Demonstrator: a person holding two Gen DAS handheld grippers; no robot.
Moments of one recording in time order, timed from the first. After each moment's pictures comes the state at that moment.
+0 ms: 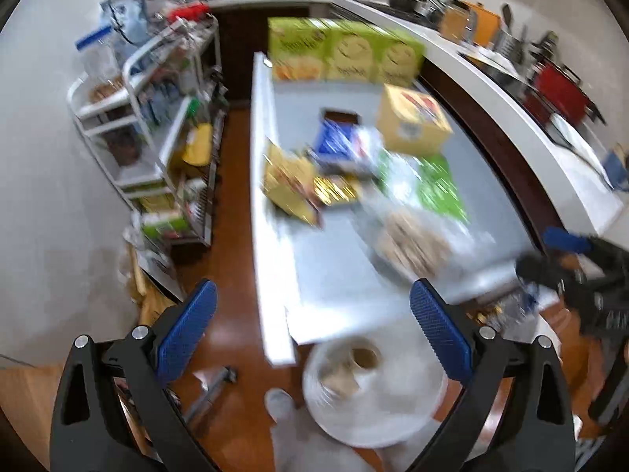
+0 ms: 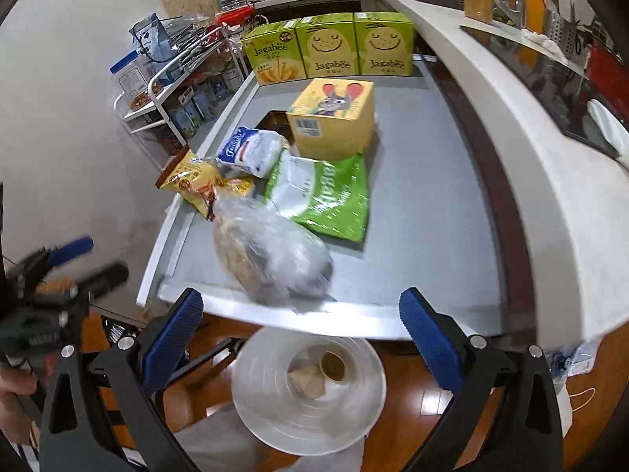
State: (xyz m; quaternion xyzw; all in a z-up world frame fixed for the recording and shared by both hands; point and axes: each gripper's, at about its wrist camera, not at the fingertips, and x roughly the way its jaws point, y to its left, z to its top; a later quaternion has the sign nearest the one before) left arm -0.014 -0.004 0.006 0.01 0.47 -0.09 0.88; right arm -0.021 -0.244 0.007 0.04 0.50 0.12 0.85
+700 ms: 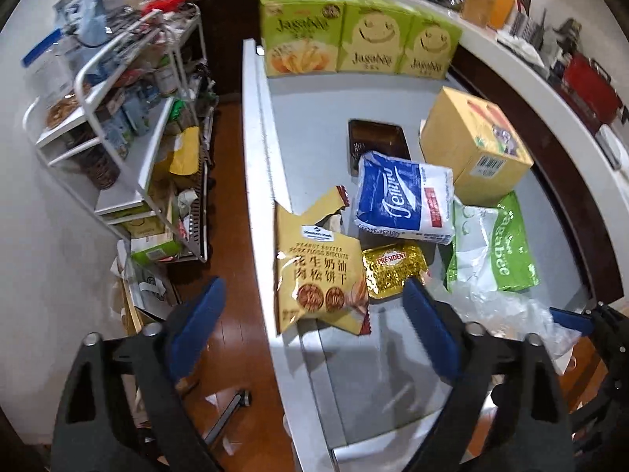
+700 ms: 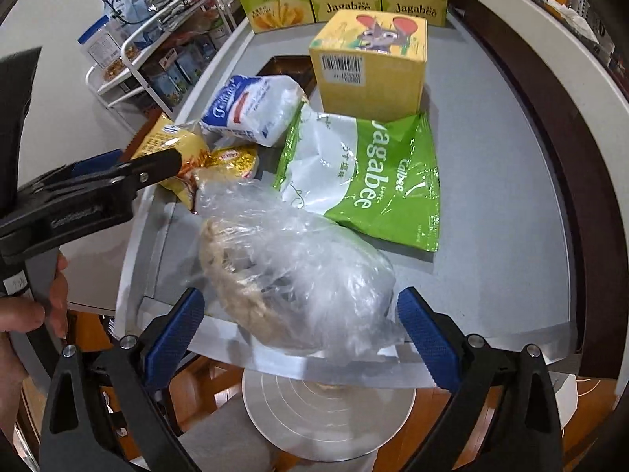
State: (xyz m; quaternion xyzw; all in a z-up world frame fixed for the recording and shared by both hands) left arm 0.097 -0.010 -0.043 0.03 0.51 -0.11 0.85; right arm 0.028 -0.199 -0.053 0.05 0.57 0.11 0.81
